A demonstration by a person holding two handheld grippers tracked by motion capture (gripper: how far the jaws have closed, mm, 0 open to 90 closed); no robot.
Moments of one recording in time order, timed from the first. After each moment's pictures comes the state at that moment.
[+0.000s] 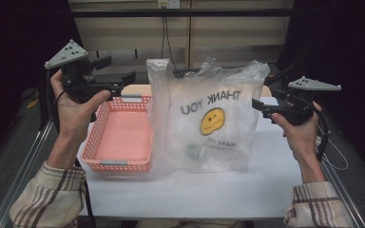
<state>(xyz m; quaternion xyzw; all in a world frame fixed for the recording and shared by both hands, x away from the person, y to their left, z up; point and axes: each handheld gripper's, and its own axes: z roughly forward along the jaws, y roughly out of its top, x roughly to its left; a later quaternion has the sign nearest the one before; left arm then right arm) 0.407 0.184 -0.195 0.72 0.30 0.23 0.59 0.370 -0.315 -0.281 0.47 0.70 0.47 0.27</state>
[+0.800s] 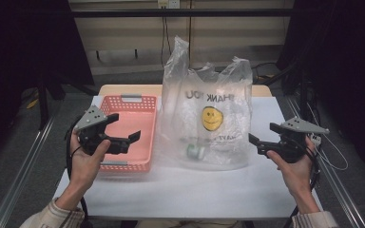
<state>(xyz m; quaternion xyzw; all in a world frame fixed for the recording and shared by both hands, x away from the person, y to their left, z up) 0.362 0.187 -0.315 0.77 0.33 0.18 0.52 0.311 -0.304 -0.352 0.49 0.70 0.45 0.27</state>
